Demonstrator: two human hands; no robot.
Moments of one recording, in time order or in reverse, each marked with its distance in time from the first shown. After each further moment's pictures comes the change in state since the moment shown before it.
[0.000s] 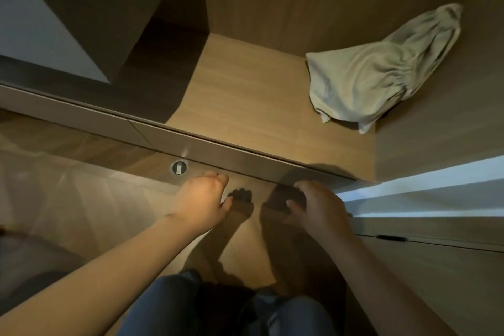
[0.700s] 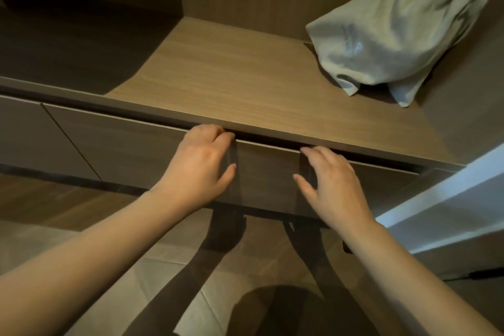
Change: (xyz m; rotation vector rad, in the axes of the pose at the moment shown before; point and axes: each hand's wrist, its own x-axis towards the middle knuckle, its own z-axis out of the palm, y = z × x) left_hand 0.123 -0.060 0.146 0.029 0.568 0.287; right_hand 0.115 0.061 0.158 -0.128 0.555 -0.181
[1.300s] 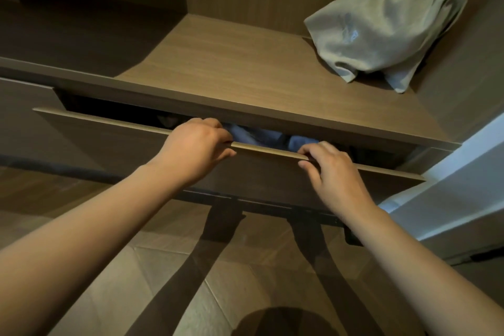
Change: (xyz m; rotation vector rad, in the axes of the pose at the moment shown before) left_hand -0.008 -0.015 0.003 0.103 -0.070 0.061; right_hand -0.017 -0.001 0.002 0.106 0.013 -0.032
